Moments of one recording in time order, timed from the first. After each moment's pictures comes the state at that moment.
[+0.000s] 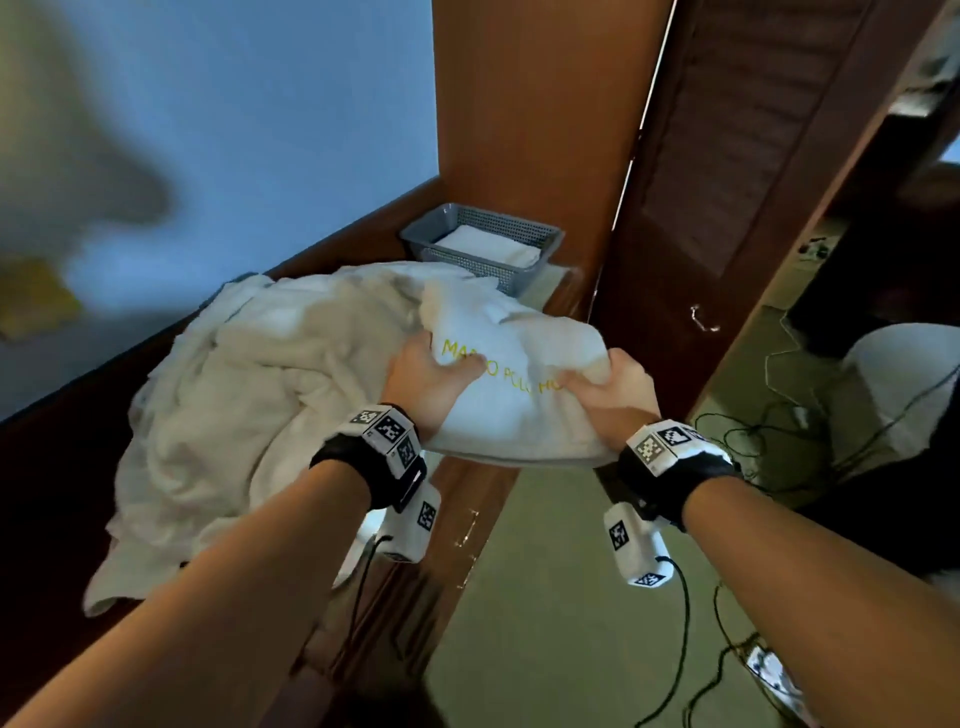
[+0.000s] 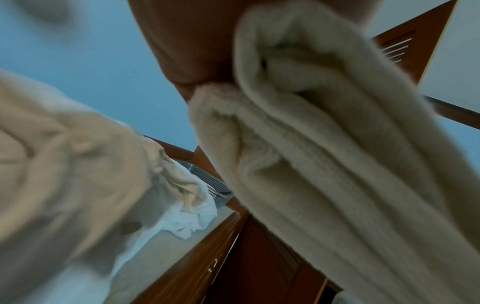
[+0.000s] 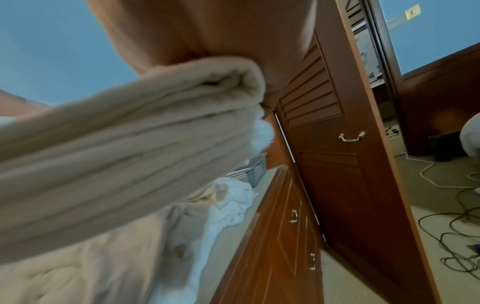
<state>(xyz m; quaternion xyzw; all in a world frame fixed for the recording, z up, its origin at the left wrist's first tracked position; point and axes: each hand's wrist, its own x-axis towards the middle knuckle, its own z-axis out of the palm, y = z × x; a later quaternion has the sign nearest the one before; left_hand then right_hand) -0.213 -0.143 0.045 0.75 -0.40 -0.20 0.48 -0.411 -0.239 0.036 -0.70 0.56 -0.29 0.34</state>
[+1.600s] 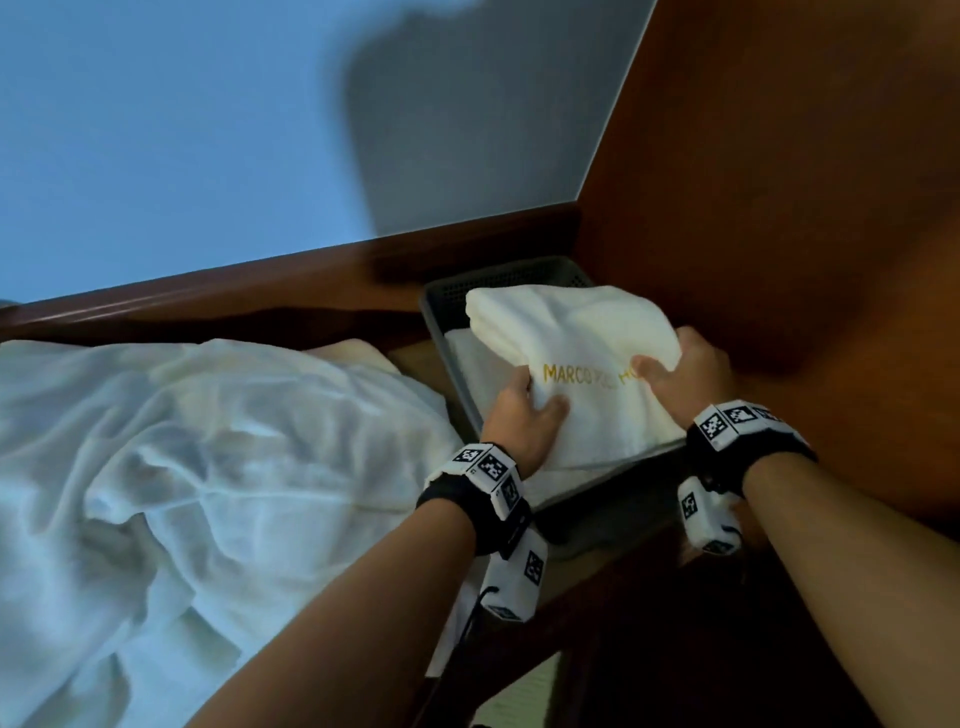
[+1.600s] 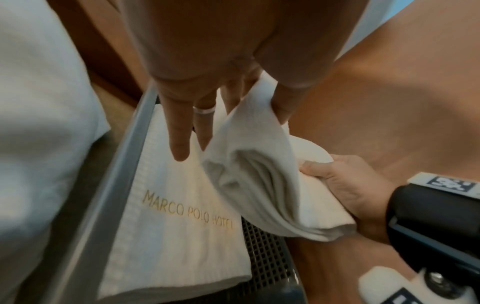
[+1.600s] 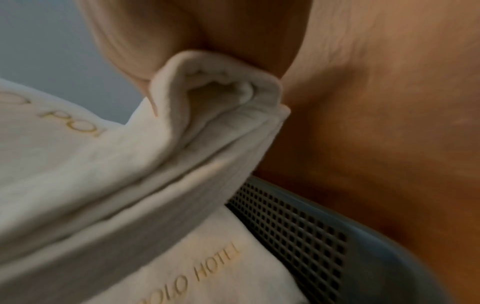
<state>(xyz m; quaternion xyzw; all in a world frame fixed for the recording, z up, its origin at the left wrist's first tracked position) 0.014 -0.827 -0.076 0.76 -0.14 -0.26 0.58 -0.038 -1.035 -0.040 -0.91 0.35 -0.09 0.22</state>
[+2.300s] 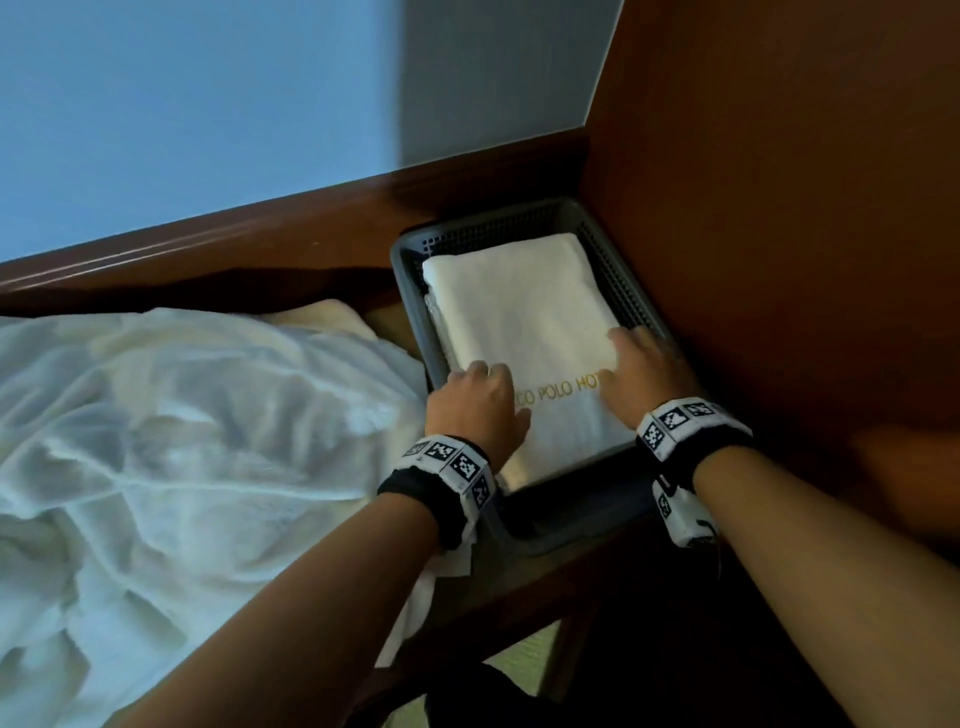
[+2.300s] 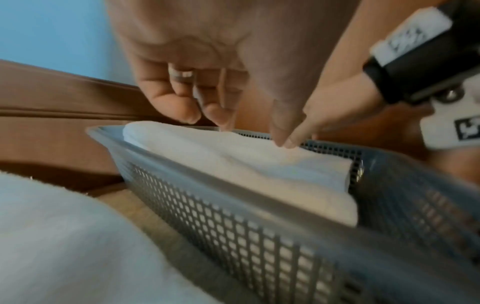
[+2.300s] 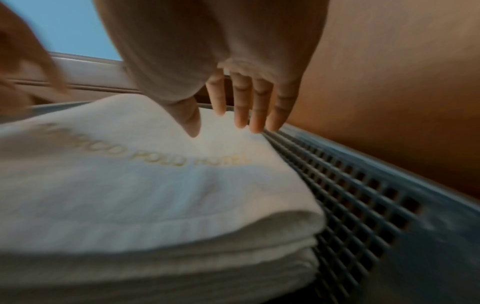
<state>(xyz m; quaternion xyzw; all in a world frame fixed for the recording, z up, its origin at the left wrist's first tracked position) 0.023 -0.858 -0.111 0.95 -0.27 -0.14 0.09 -0.017 -1.065 -0.125 -0.97 0.23 0.06 0.08</state>
